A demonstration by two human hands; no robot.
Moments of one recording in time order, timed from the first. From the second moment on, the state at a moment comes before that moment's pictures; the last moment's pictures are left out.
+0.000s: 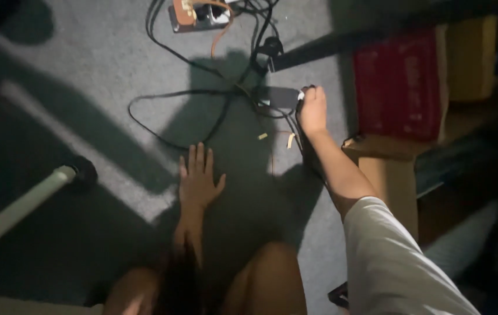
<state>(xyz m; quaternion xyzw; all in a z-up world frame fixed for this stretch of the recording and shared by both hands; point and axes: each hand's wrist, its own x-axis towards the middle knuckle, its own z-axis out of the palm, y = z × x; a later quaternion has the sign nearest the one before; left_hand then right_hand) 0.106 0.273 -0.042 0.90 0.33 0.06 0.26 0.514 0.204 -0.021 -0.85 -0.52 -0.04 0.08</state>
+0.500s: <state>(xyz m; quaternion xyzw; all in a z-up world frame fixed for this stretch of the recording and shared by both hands) 0.116 0.278 -0.040 0.90 0.33 -0.11 0.27 0.506 0.298 -0.011 -0.93 -0.35 0.06 0.09</state>
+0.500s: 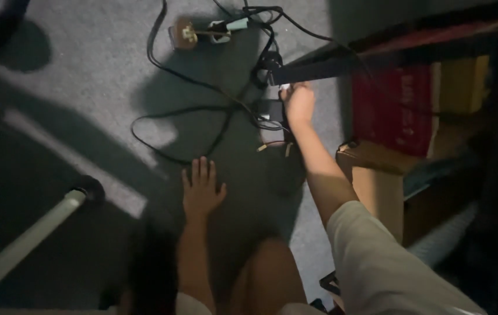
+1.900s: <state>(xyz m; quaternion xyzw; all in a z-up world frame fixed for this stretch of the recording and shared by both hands) 0.111 0.273 -0.041 0.92 0.33 -0.01 0.23 0.576 0.230 0.019 -0.92 -0.34 0.21 0.04</state>
